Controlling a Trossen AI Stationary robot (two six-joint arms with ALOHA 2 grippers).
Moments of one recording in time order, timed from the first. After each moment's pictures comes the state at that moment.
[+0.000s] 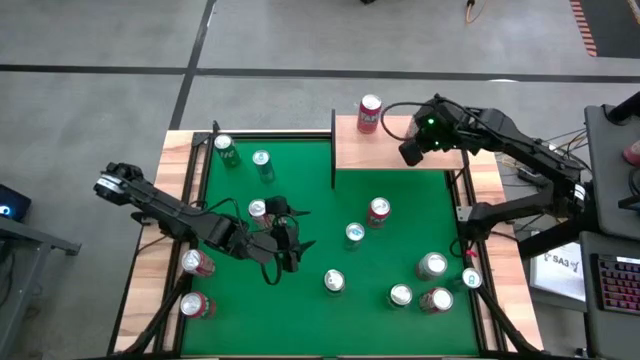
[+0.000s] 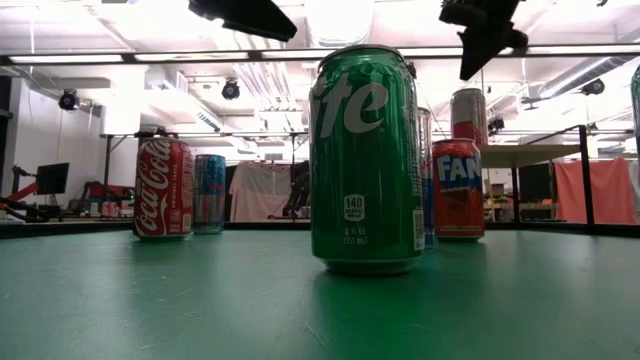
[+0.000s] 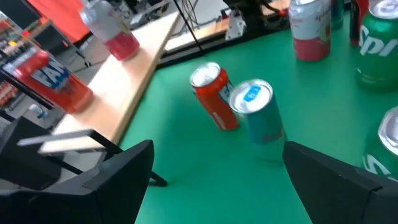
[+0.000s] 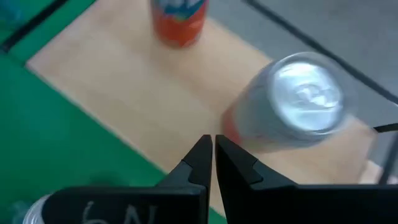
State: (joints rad) left arm -0.40 1.41 0.99 -0.11 -0.74 0.09; right arm -0.50 1.21 1.45 -1.20 0.31 0.31
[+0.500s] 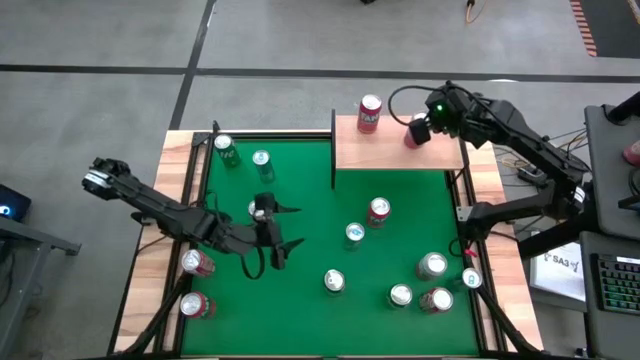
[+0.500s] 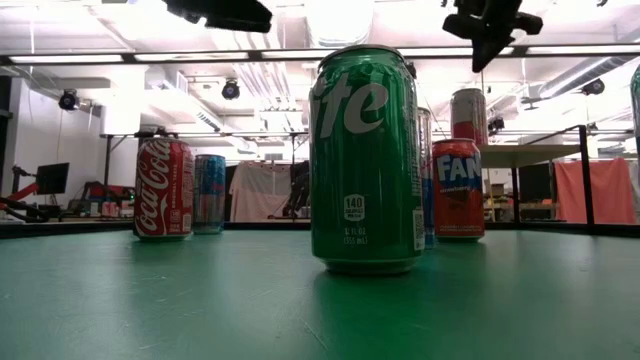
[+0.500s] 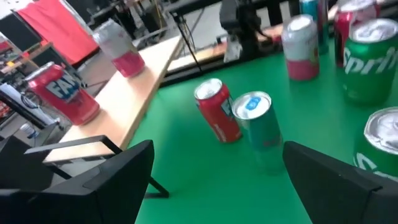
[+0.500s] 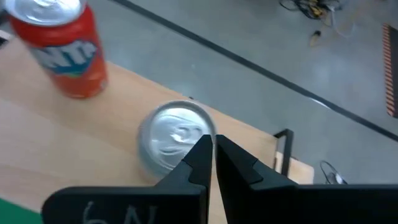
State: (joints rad) left arm -0.40 1.25 0.82 0.06 -0.71 0.15; right arm -0.60 1.22 1.50 -1.21 0.55 0.32
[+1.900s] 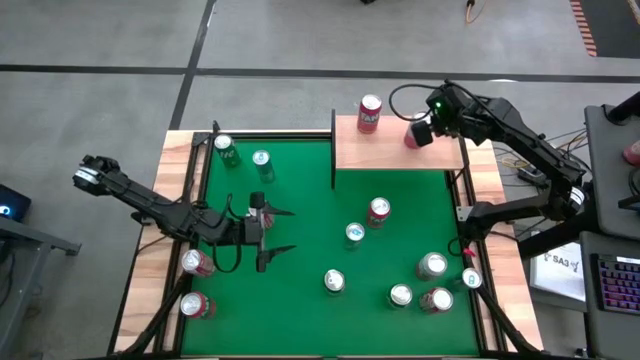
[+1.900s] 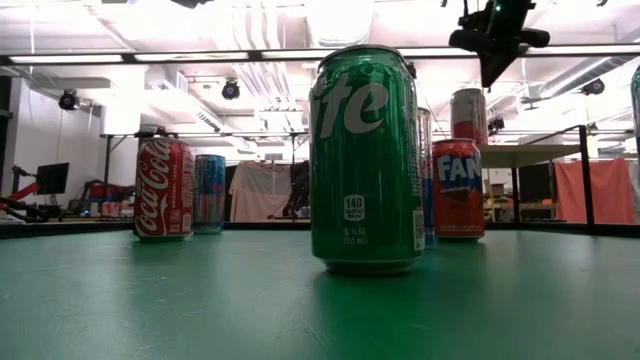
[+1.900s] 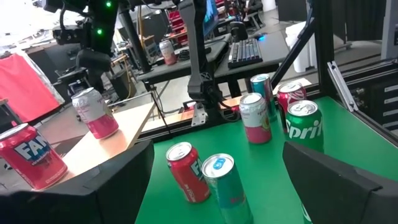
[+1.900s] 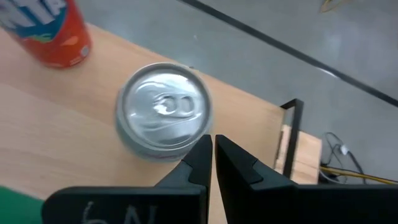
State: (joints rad) left arm -0.40 1.10 0.67 0.35 -0.49 0.26; right arm -0.68 1.23 1.46 -1.24 0.44 0.33
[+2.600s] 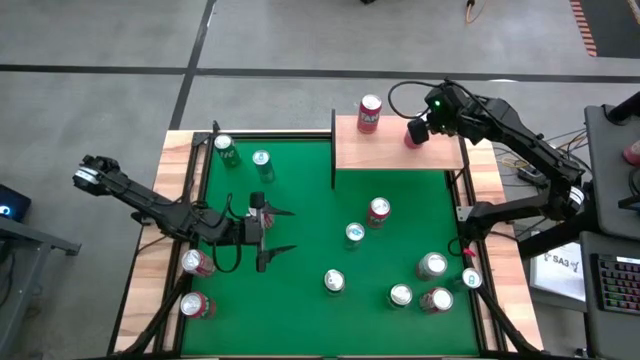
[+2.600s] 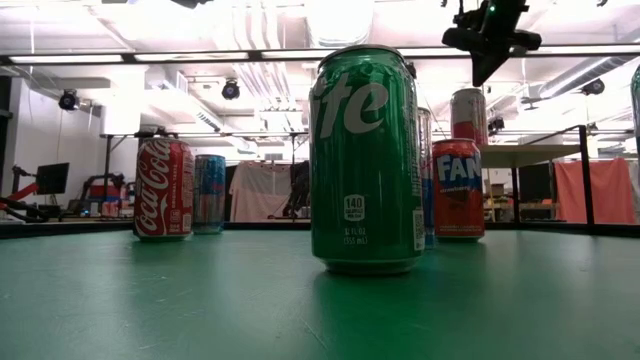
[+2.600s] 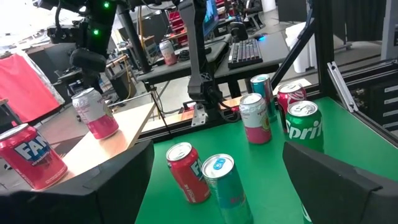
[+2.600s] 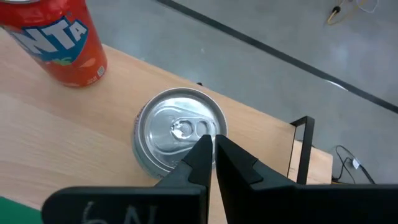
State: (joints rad) left arm -0.40 1.10 0.67 0.35 -0.49 0.26; right arm -0.68 1.23 1.45 -1.17 0.44 0.31
